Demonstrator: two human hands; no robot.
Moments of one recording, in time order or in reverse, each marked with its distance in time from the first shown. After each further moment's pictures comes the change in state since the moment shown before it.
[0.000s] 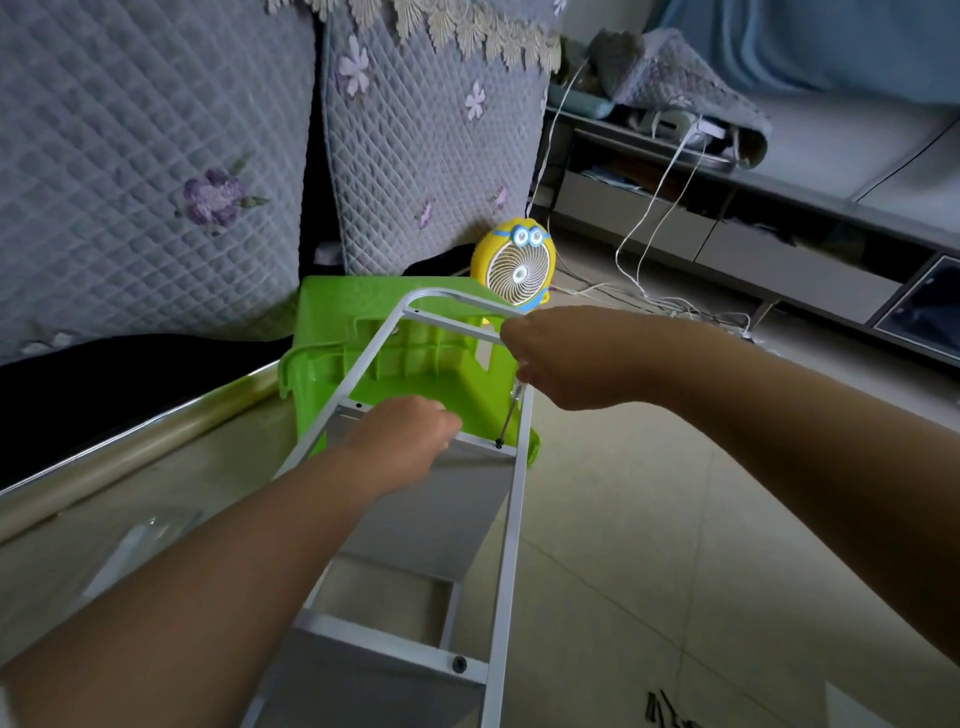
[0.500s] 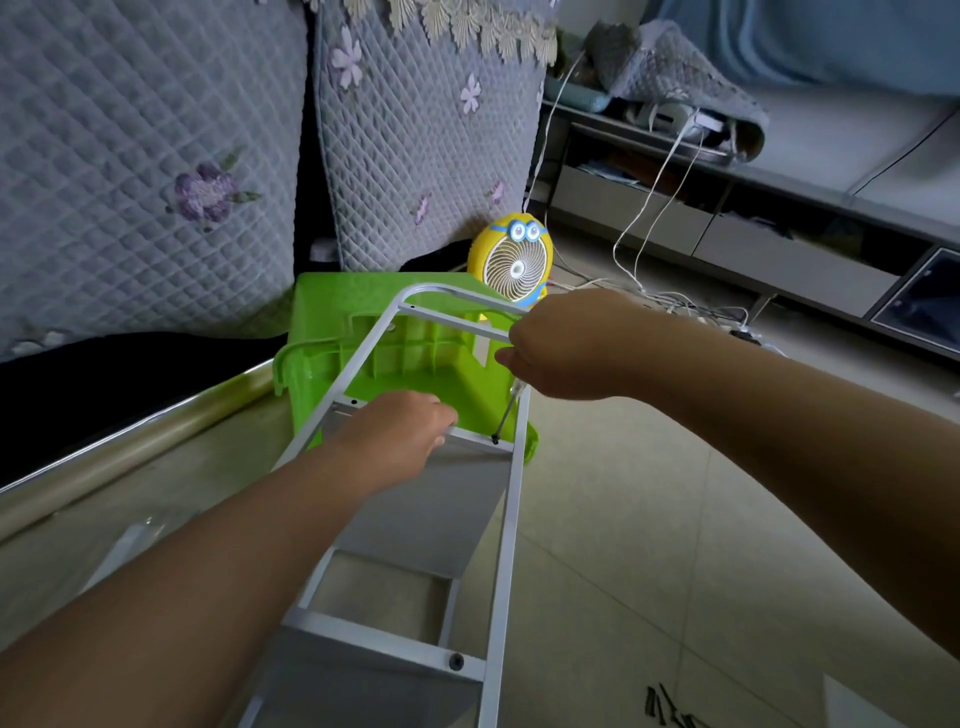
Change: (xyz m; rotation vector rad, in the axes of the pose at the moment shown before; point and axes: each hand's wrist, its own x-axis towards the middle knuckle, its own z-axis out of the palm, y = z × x) left_hand 0.000 -0.001 -0.001 -0.087 0.014 -0.016; right_hand -0.002 -0.004 -0.003 -0.114 0.021 0.049
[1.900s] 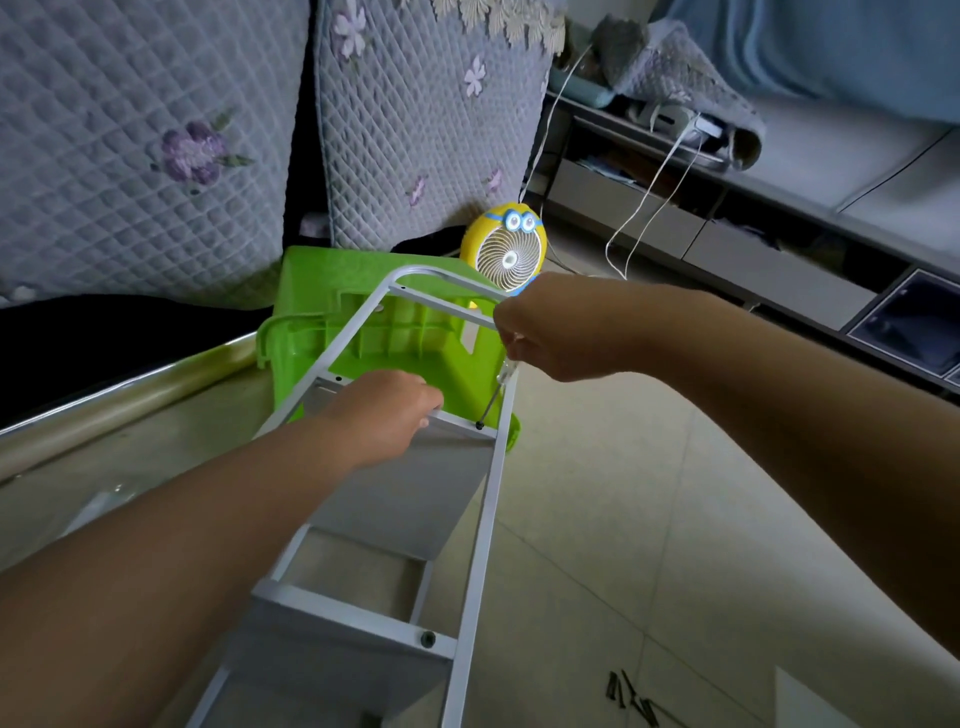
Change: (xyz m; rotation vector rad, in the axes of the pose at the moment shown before) left_hand -0.003 0.004 -0.005 -0.023 -0.029 -0.041; right_hand -0.001 0.007 -0.007 0.013 -0.006 -0.113
